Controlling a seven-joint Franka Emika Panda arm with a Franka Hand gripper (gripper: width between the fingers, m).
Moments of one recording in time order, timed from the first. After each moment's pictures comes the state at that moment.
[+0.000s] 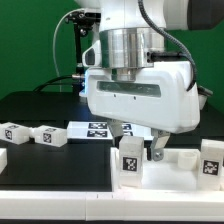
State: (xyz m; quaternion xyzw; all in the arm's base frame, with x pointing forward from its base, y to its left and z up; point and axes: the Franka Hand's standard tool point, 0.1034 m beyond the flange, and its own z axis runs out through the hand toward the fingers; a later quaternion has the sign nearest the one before) arm 0.630 0.005 0.074 -0.90 0.43 -0.04 0.06
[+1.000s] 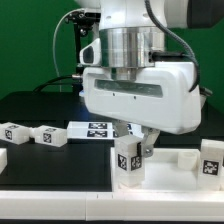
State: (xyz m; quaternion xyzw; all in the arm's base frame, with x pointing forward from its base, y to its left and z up) arm 0.631 0.003 0.075 -0.82 0.57 -0.02 0.05
